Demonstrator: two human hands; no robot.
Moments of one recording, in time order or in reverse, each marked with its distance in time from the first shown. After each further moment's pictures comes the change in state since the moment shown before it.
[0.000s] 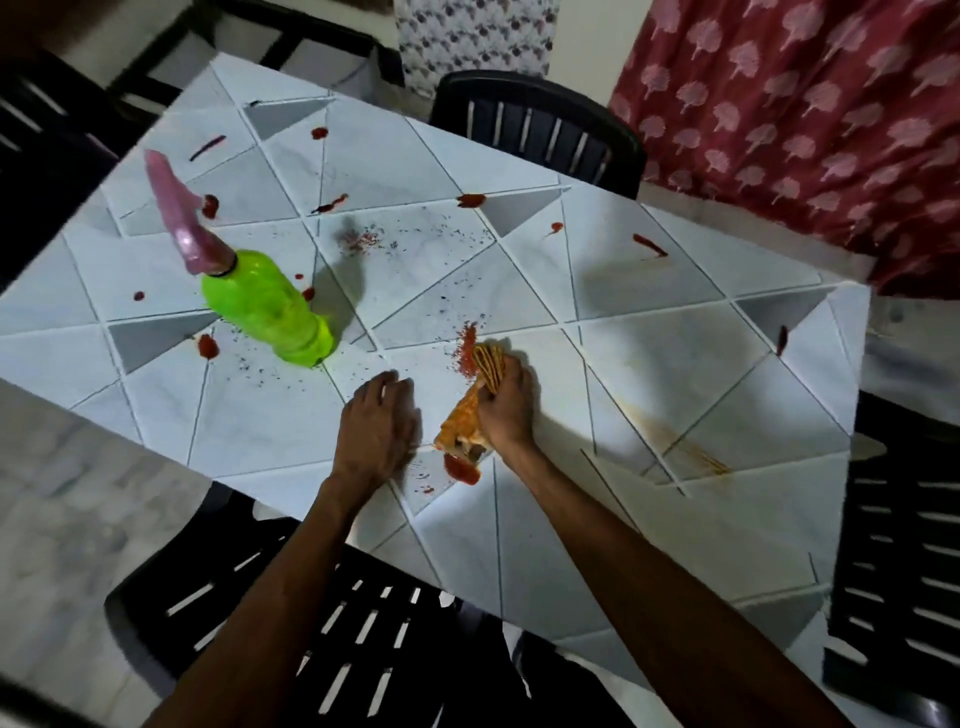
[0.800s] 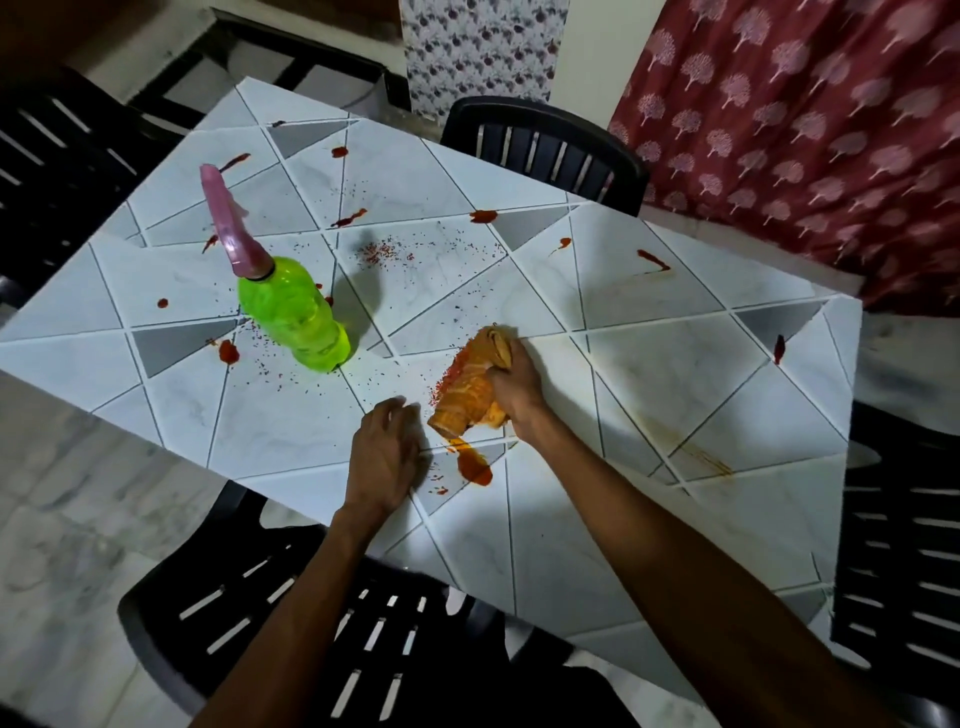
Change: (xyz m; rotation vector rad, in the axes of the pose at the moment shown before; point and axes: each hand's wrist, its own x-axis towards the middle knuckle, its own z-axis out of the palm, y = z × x) left_hand -0.041 0.004 -0.014 -0.258 0.045 -0.053; right_hand 0.029 -0.022 0.002 0.337 -0.124 0.073
